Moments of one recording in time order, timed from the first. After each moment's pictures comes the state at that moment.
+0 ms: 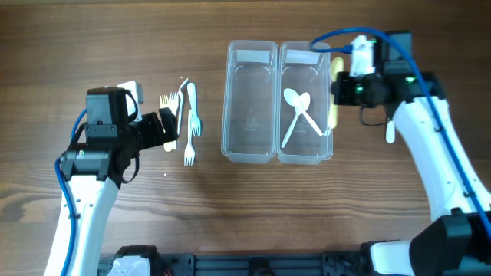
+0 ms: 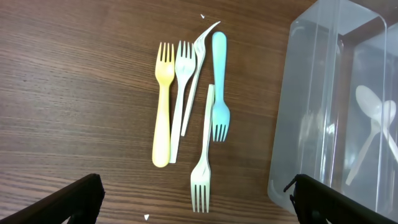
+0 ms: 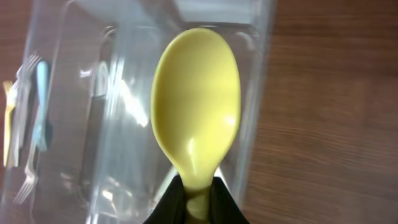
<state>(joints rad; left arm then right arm) -0.01 1.15 0.95 -0.76 0.12 -0.27 0.11 1.56 1.31 -0.80 -0.23 0.12</state>
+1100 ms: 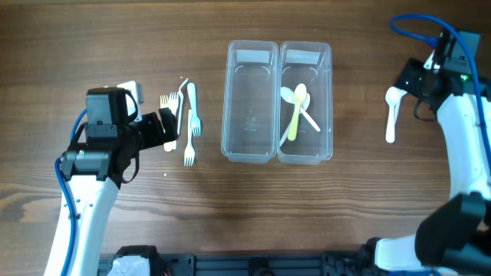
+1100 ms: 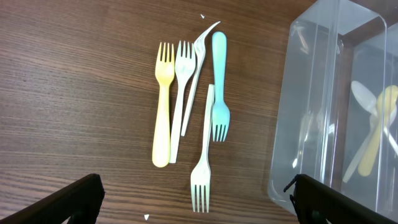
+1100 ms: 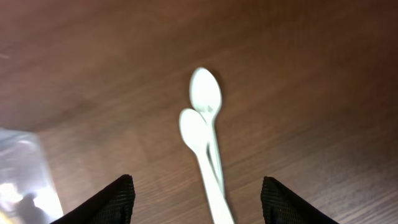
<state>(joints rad) -0.01 1.15 0.95 -0.76 0.12 -0.27 -0.24 1.63 1.32 -0.69 0.12 0.21</state>
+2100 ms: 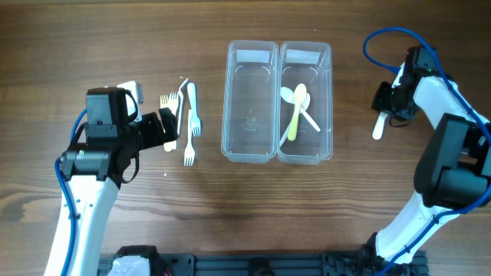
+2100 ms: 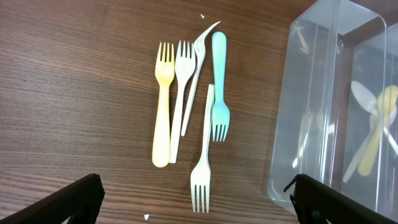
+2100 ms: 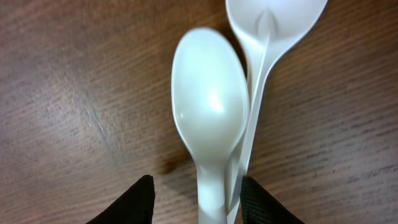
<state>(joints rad) -0.01 1.15 0.95 -0.76 0.12 -0.27 -0.24 2.01 1.32 -0.64 -0.03 0.18</state>
